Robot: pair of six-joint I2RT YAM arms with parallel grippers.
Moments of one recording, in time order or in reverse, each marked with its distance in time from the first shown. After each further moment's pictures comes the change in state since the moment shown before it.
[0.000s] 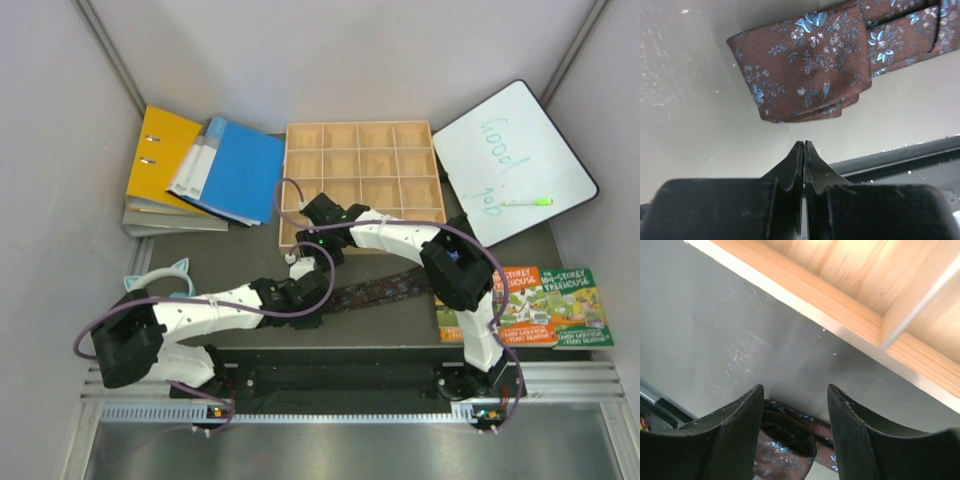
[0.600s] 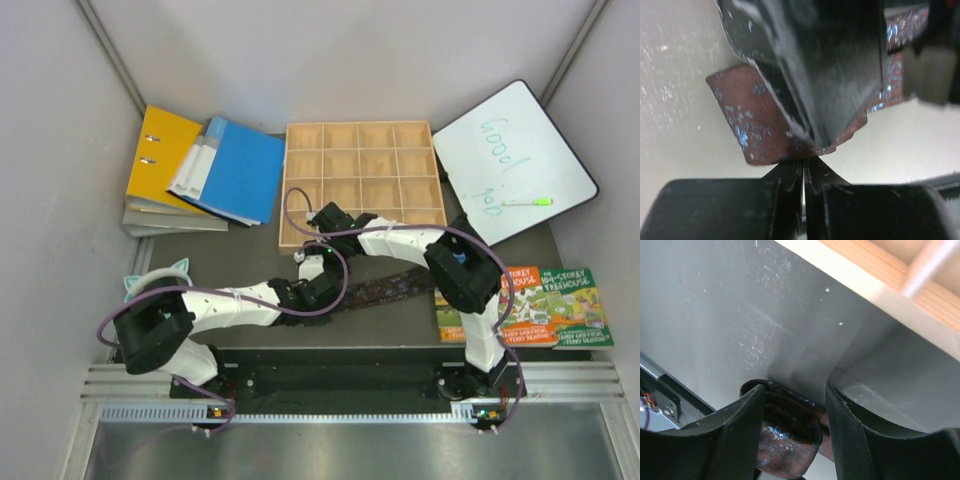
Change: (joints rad) left arm -0.012 0.151 0.020 0.117 -0.072 -0.007; right arm -0.006 -0.030 -0.140 0.066 -0.128 0.018
